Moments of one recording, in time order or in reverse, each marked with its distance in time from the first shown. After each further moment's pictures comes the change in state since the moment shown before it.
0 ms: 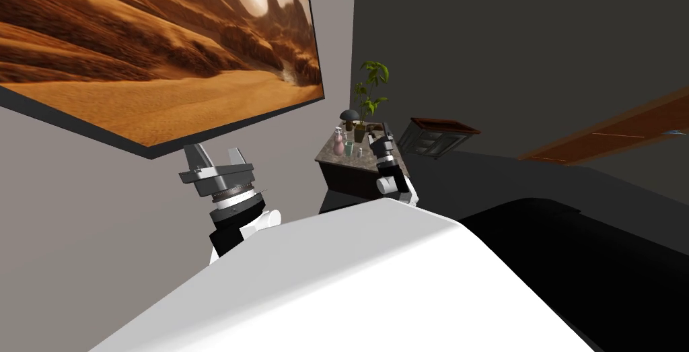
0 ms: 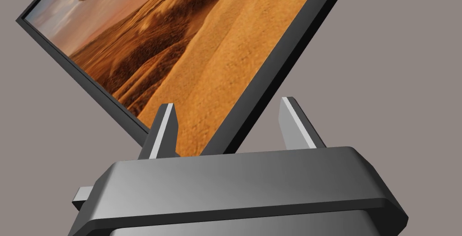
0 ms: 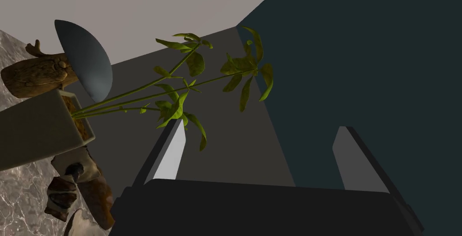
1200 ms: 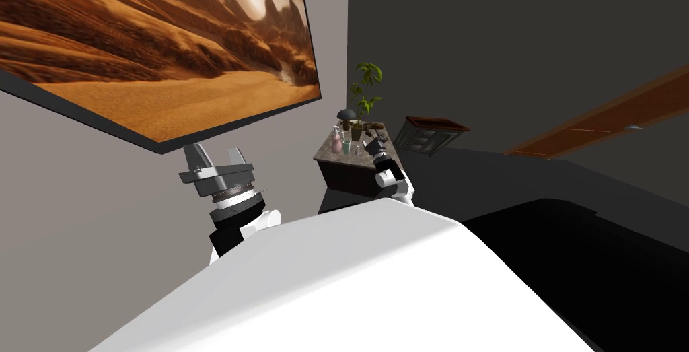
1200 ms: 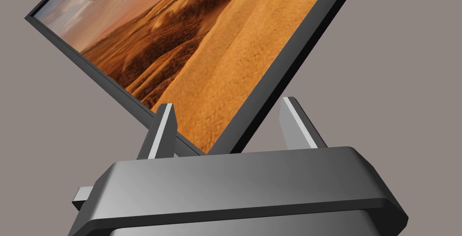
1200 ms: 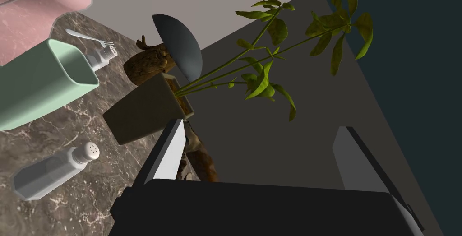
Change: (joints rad) left arm 0.000 0.000 0.000 0.000 0.000 0.000 0.000; right arm -0.109 -0.052 -0.020 0.087 -0.128 0.294 -0.202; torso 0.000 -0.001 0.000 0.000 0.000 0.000
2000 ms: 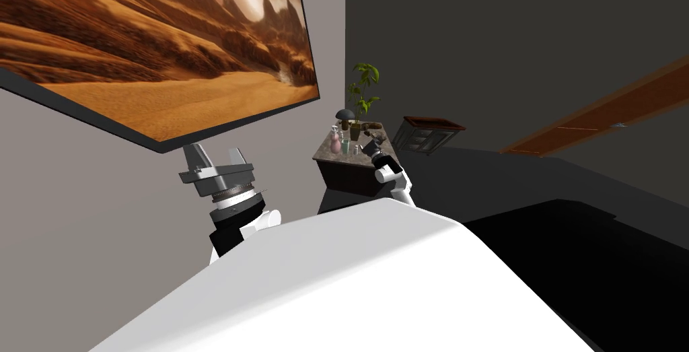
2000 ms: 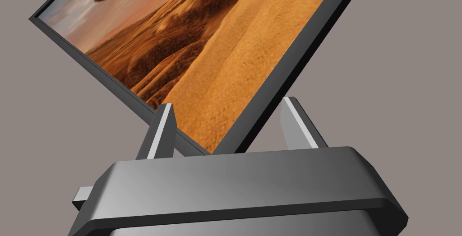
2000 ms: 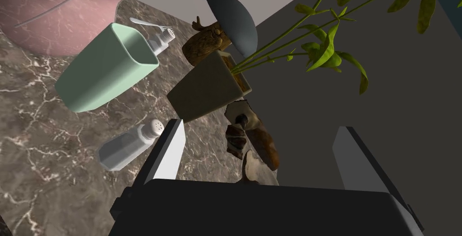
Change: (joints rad) left arm 0.000 0.000 0.000 0.000 0.000 0.000 0.000; right arm -0.076 -0.034 -0.011 0.062 -0.082 0.214 -0.126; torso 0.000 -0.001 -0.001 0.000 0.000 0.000
